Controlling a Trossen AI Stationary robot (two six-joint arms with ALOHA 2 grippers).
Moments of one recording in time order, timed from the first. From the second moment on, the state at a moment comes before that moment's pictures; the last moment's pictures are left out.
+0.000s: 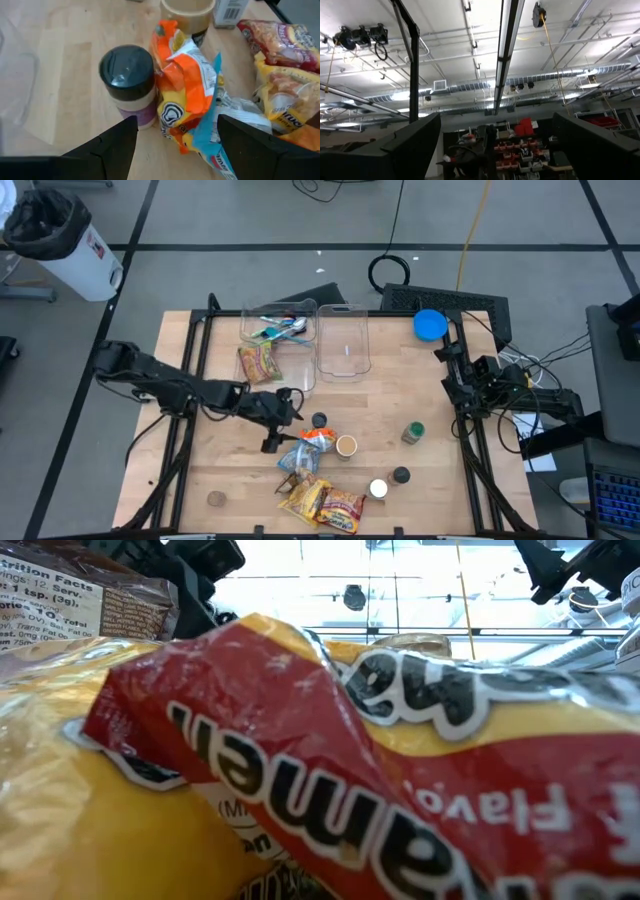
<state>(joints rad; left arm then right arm) -0.21 1.41 0.74 0.00 0.02 -0.01 -0.09 0.03 0.01 0.71 -0.05 0.19</state>
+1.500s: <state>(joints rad) -0.09 1.04 0.78 0.01 -0.32 0.24 -0.09 0.03 0.01 0.63 -0.05 0.19</state>
